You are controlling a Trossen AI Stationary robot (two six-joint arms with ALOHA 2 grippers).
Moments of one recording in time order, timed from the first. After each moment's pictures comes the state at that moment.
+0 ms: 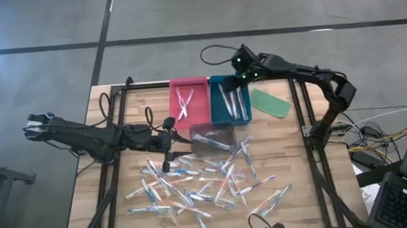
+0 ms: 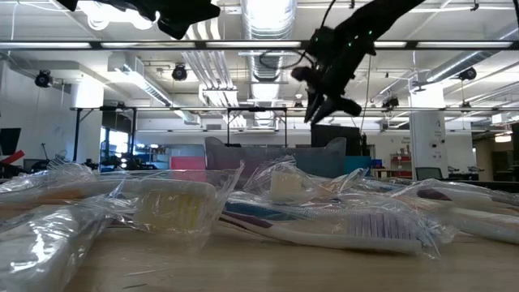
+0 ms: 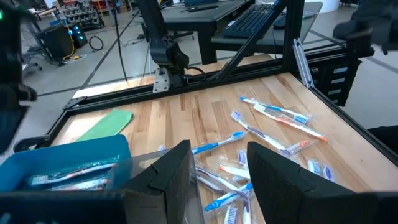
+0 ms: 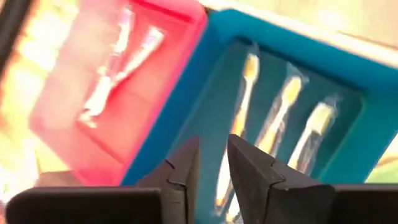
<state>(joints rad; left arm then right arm) -0.16 1.06 0.71 0.14 -0.08 0.13 -0.65 1.68 1.37 -0.64 -0.13 0.55</state>
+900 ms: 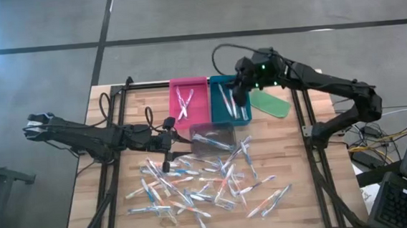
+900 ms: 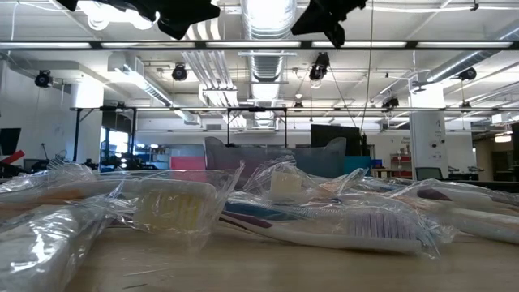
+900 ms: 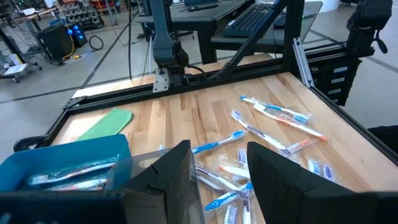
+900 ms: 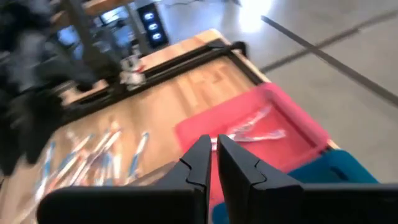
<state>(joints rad) -0.16 1.06 0.71 0.14 -0.08 0.13 -0.36 1.37 1.37 -0.48 -0.12 0.21</state>
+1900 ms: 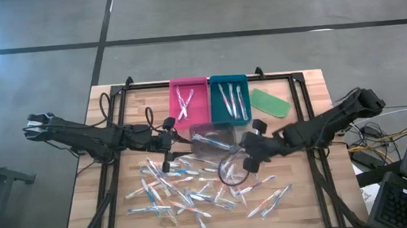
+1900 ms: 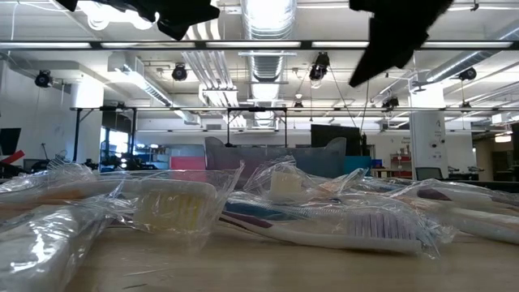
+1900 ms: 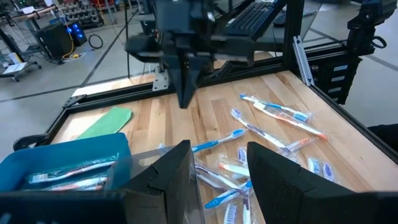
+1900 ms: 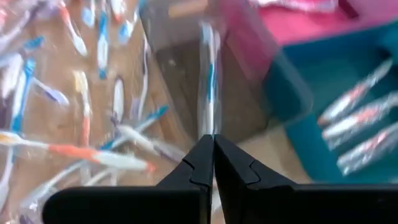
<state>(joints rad) -0.16 1.06 0.72 0.13 -0.08 0.13 0.34 1.37 0.98 -0.59 0.50 0.54</state>
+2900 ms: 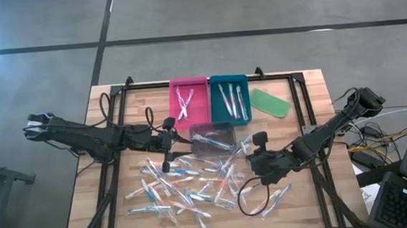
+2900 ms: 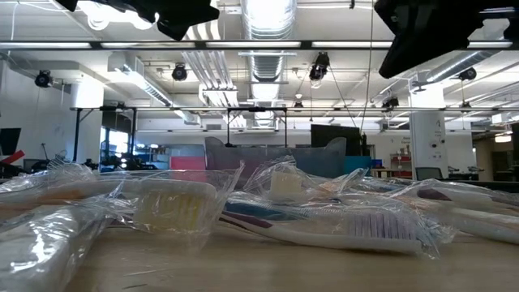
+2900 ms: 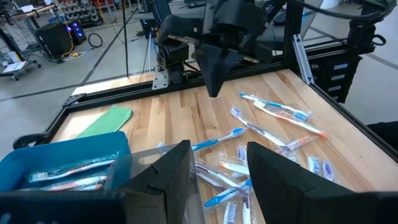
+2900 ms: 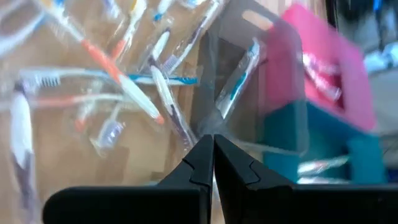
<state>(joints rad) -0.16 1.06 0.71 0.13 -0.08 0.13 0.54 1.36 0.95 -0.62 0.60 0.05</state>
